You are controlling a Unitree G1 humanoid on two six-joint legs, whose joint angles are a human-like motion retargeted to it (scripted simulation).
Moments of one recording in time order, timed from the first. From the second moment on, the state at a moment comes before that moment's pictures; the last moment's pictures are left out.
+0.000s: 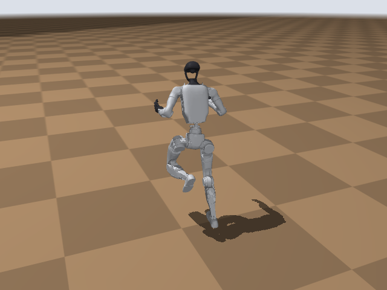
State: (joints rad) left arm 0.36 0.50 0.12 -0.50 -0.65 -0.28 0.21; right arm -0.26 -0.59 0.06 -0.54 0.40 -0.25 -0.14; waist -0.06 -0.09 0.15; left_leg -0.79 0.00 0.25 2.26 -0.73 0.18; right_leg -0.25 -0.21 -0.07 0.45 -0.57 0.02
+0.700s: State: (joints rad) left arm -0.87 0.60 -0.19 -0.42 -0.34 -0.29 0.29; right arm 0.84 -0.85 -0.25 -0.60 0.64 -0.26 0.15; waist -0.49 0.16 0.03; left_leg 0.13 0.23 0.03 0.15 -0.02 -0.07; right_leg -0.64 -0.11 -0.31 1.13 -0.60 0.00
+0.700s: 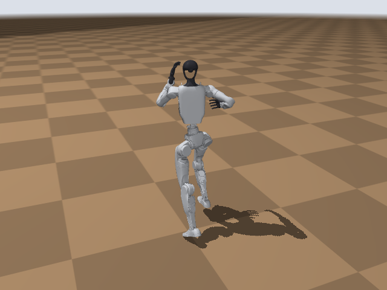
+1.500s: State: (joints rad) left arm -0.49 0.66 -0.26 -0.31 -0.42 -0.29 0.25; right arm 0.19 -0.55 0.17 -0.29 0.19 -0.27 -0.05; waist 0.01 -0.05 0.18; left_leg -0.29 0.06 0.16 0.70 -0.71 0.18; right_leg -0.57 -0.15 -0.07 2.10 -0.72 -0.11
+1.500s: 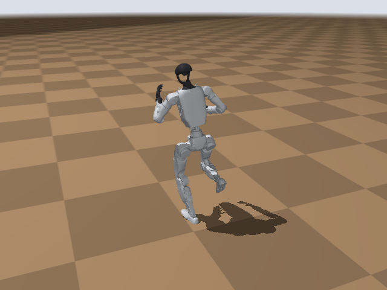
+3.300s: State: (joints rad) left arm 1.05 0.74 0.26 -0.65 -0.77 -0.17 -0.08; right arm -0.57 -0.62 0.22 -0.73 0.27 -0.26 -0.37; waist 0.45 -0.22 -0.01; left_leg -0.71 0.06 0.42 0.94 -0.40 0.11; right_leg 0.12 -0.30 -0.11 0.19 0.04 0.12
